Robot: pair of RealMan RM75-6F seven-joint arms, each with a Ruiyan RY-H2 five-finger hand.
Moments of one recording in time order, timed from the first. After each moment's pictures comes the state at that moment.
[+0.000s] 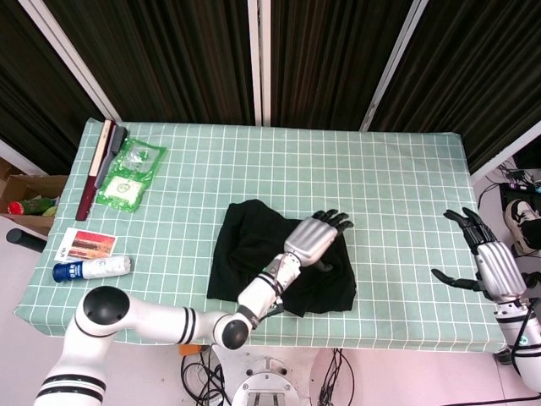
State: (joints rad) left arm -1.24 -1.88 -0.41 -1.48 0.67 0.93 0.58; right arm 0.23 -1.10 0.05 -1.49 -1.62 1.47 0.49
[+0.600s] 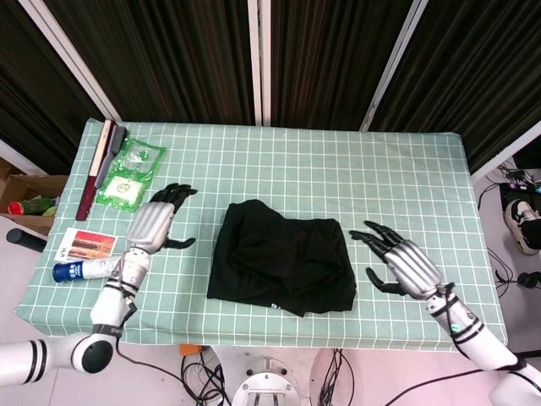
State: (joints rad) left arm -0.64 -1.31 -0.13 -1.85 1.02 1.21 0.26; right arm 0.46 -1.11 0.05 -1.70 -1.79 1.19 0.30
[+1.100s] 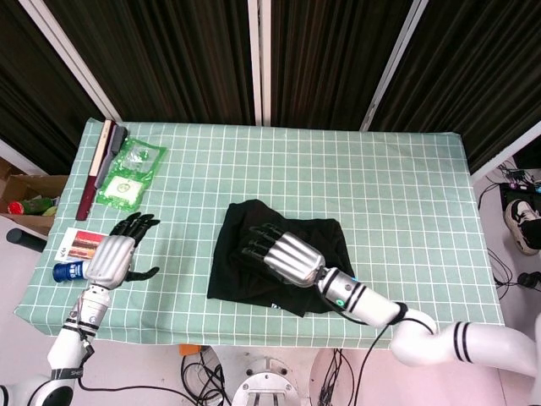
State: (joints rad) left arm -0.43 -1.27 0.03 -1.78 1.30 1.34 0.11; right arm 0.87 -1.45 0.24 -1.73 -1.43 0.72 -0.39
